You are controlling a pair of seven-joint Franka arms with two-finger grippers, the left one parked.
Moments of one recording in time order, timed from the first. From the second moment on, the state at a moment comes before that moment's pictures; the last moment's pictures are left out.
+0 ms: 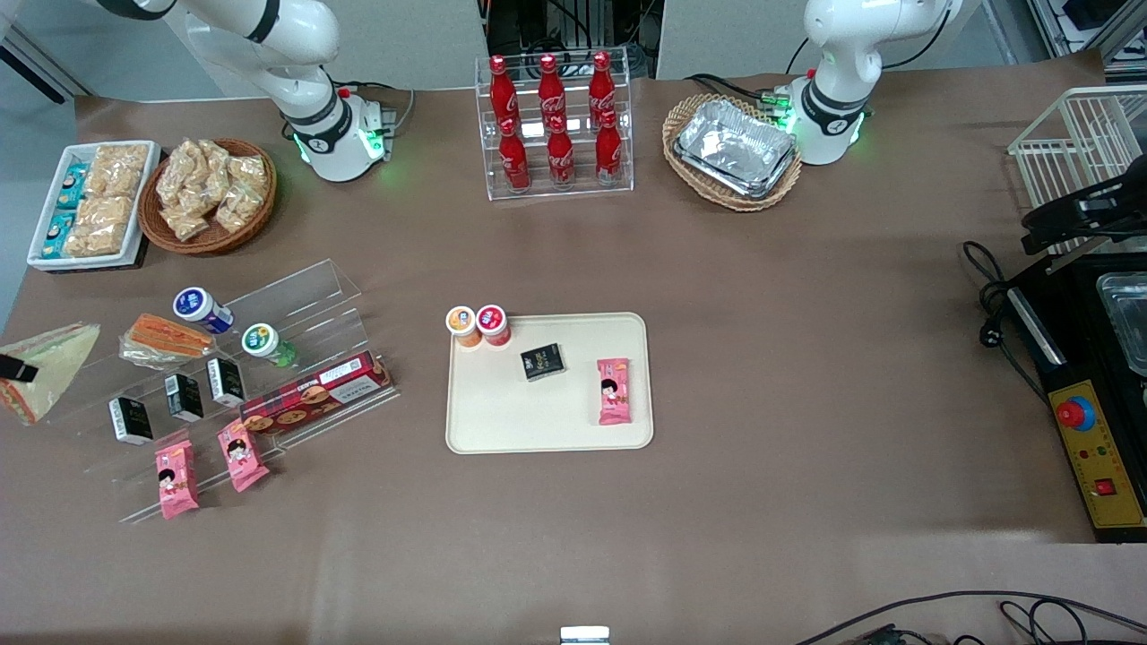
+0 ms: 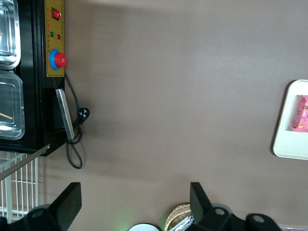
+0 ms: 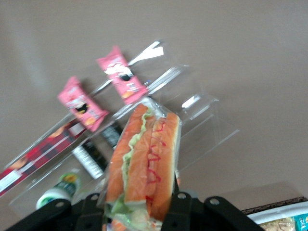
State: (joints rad) arm -0.04 0.33 -0.39 -1.43 0.12 1.69 -0.22
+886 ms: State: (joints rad) arm 0.11 0.32 0.04 -1.37 0.09 1.64 -0.29
